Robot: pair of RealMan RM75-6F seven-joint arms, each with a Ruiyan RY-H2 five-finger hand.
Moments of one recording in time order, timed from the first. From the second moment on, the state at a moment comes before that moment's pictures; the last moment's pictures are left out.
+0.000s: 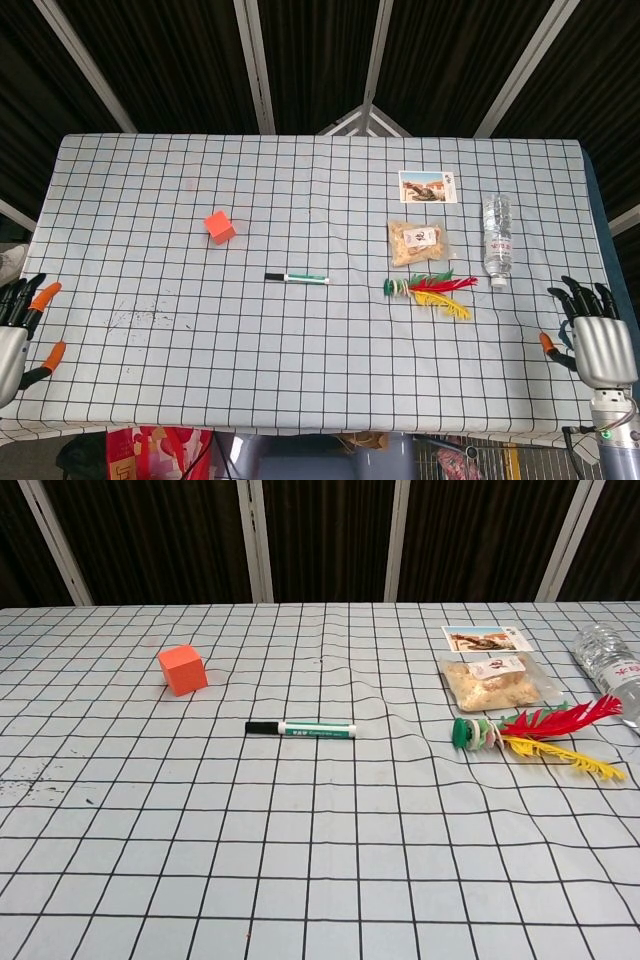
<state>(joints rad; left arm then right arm) -0.04 -0.97 -0.03 -1.92 1.54 1.52 0.22 0.11 -1.19 0.12 -1.53 -1.43 1.44 -0.08</state>
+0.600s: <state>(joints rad) -0.05 -0.97 -0.04 -1.93 1.52 1.51 0.26 0.24 -1.31 0.17 -1.75 -1.35 1.33 -0.37</state>
